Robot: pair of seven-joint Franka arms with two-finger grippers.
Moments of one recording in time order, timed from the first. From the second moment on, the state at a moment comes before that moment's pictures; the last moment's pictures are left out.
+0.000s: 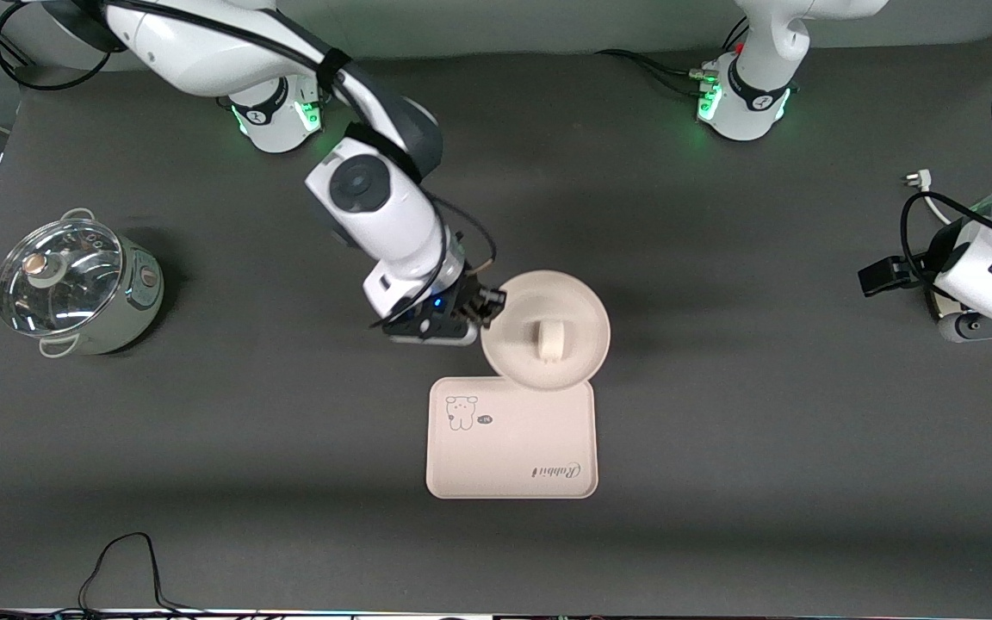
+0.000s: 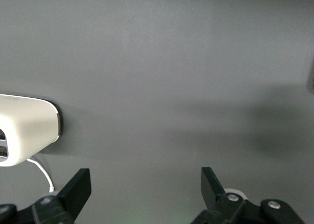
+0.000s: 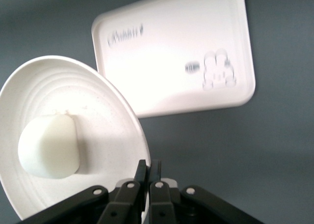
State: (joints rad) left arm -0.16 0.13 0.11 -1.58 0.07 1.60 -0.14; right arm 0.16 0.59 0.60 -1.52 -0.22 2.29 0.94
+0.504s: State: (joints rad) left arm -0.16 0.13 0.11 -1.58 0.07 1.60 -0.14; right arm 0.16 0.86 0.51 -1.29 -0.22 2.29 0.79
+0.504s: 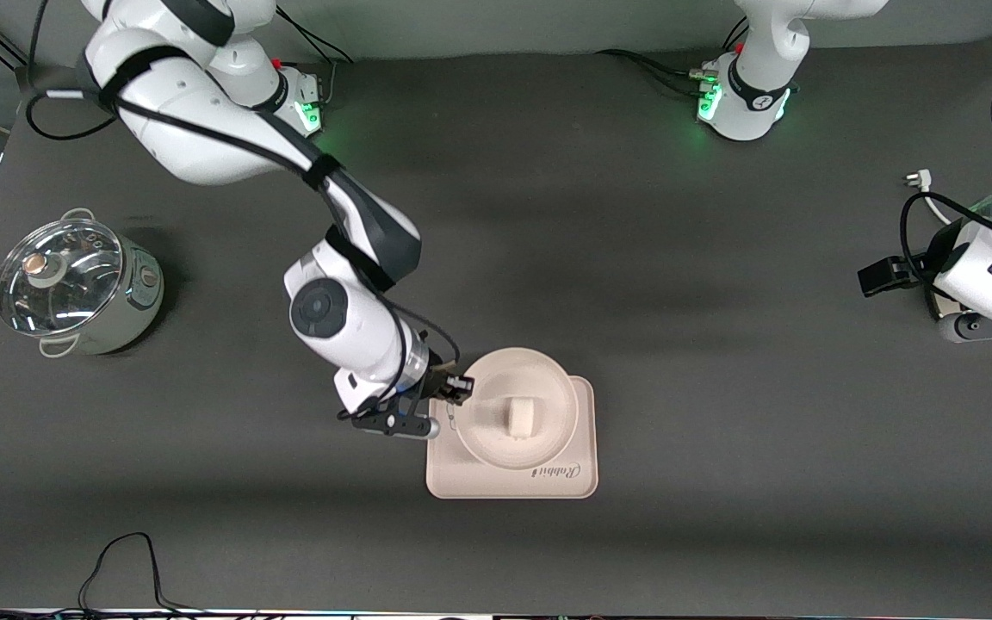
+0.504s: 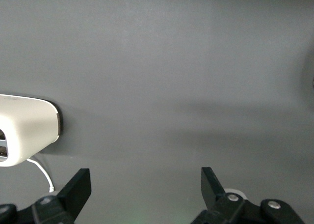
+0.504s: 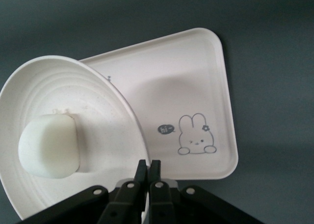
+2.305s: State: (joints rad) left arm -0.17 0.14 0.10 -1.58 0.07 1.59 -0.14; right arm 0.19 0.73 0.41 -1.17 -0.22 1.99 0.65
